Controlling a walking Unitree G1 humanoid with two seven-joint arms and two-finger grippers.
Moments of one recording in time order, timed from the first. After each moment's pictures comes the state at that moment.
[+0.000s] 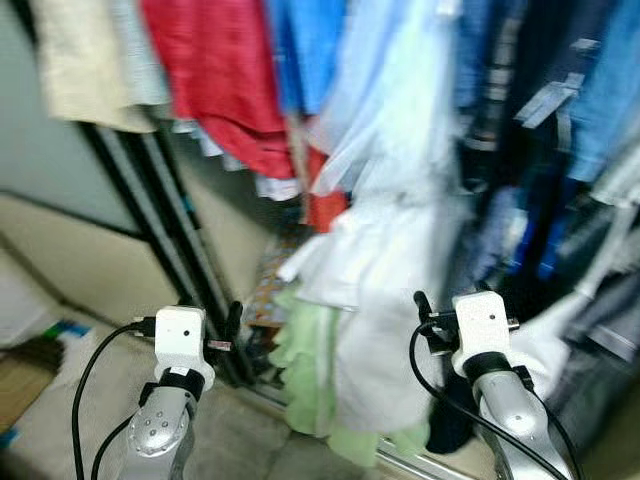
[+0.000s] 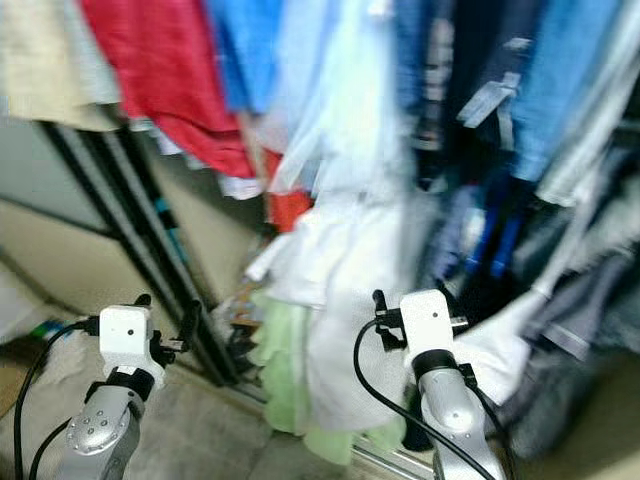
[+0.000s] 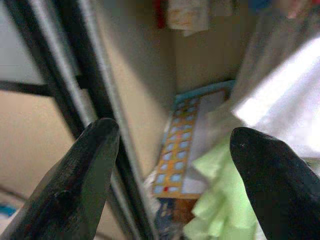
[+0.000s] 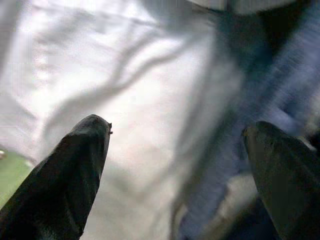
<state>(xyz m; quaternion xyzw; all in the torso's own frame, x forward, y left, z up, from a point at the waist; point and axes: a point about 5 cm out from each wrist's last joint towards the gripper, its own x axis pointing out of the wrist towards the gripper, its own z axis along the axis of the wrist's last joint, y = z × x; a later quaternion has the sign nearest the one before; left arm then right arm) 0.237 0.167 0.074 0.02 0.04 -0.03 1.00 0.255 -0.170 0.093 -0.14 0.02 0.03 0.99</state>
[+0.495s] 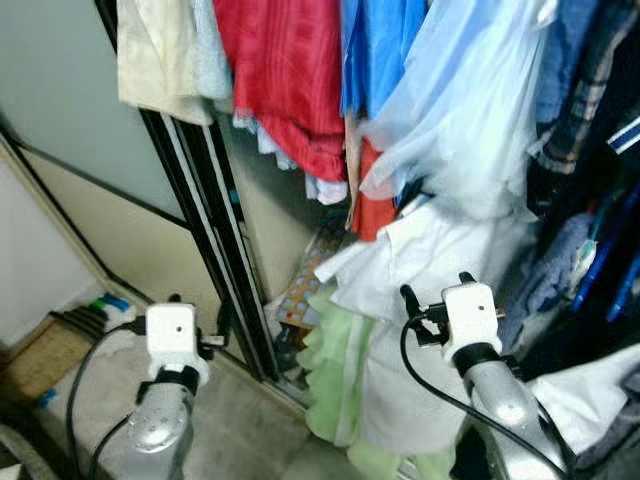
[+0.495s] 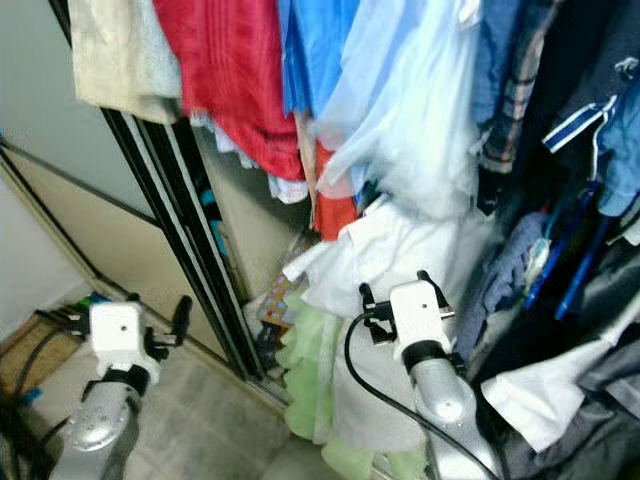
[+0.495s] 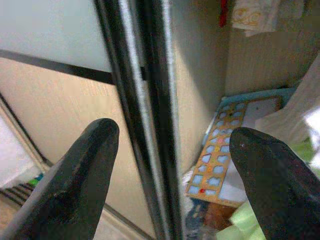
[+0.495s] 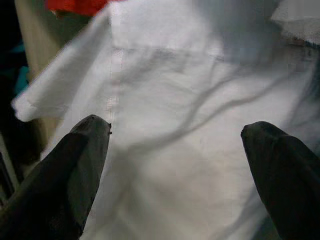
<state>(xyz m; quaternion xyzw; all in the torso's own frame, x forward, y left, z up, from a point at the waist) 0.241 0.168 0.076 0.01 0.03 0.01 1.00 0.263 -0.163 0.095 -0.12 0.02 0.06 0.99</state>
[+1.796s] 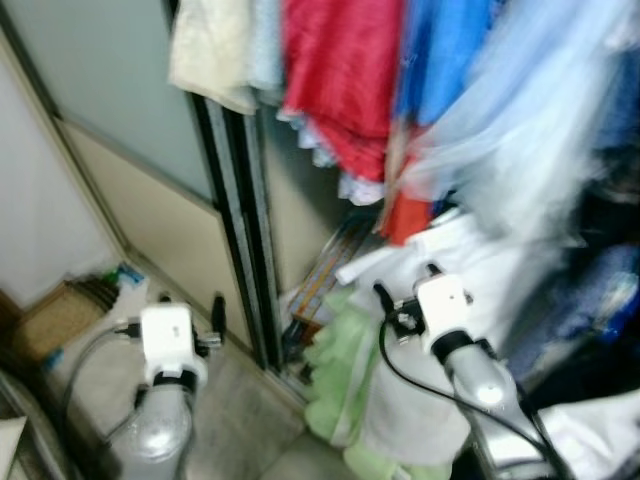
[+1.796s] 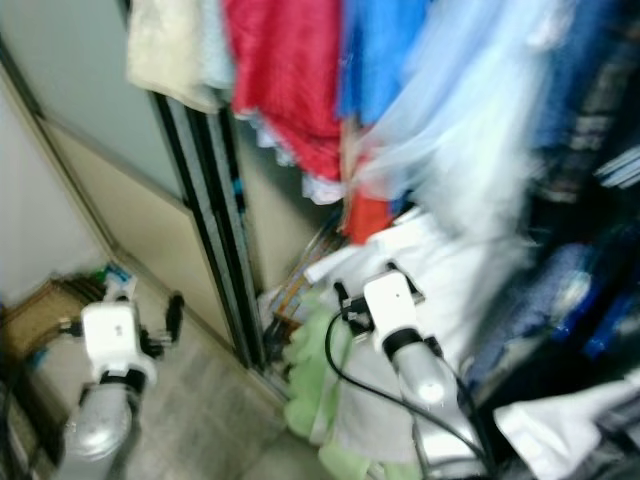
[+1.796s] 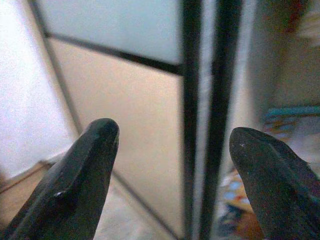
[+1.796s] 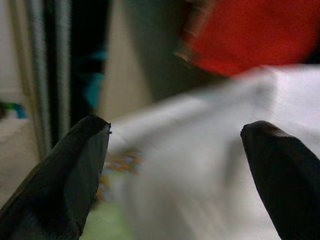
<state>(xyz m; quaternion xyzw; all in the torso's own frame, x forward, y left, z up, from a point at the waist) 0.236 0.177 0.081 0.03 0.02 0.06 1.00 0.280 -0.131 0.094 -0.13 0.00 0.15 0.98</state>
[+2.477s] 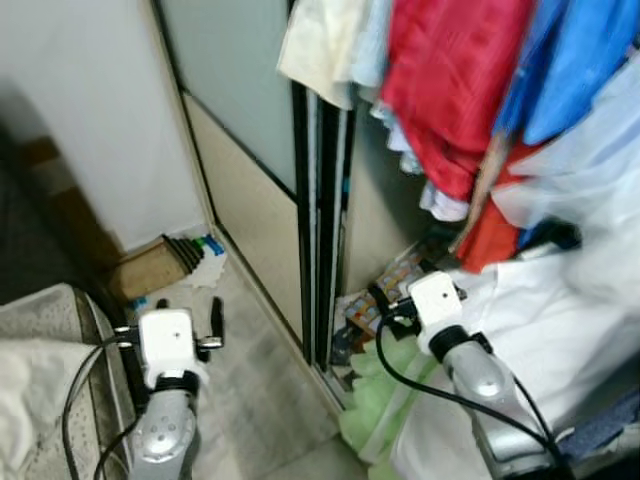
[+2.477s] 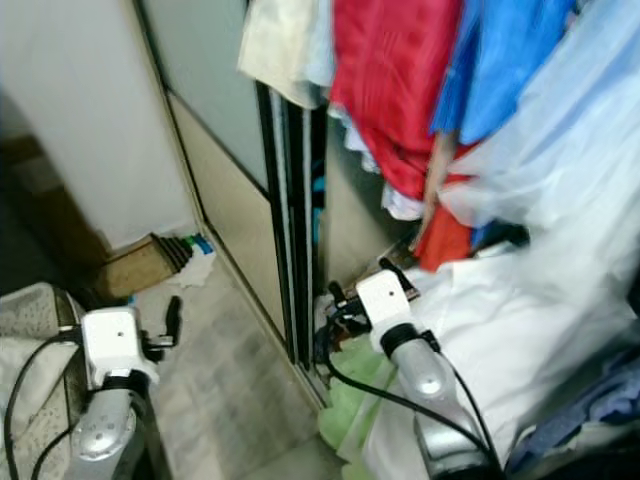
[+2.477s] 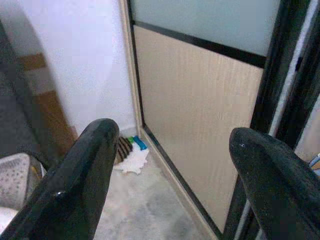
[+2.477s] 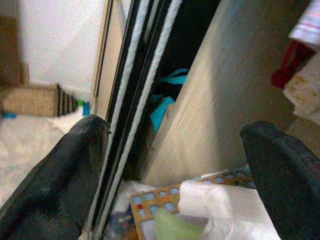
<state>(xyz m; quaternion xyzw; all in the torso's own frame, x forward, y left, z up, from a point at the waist) 0.235 0.170 0.077 0.02 0.01 0.07 1.00 0.286 -0.137 0.091 -0.16 0.01 0.17 0.97</state>
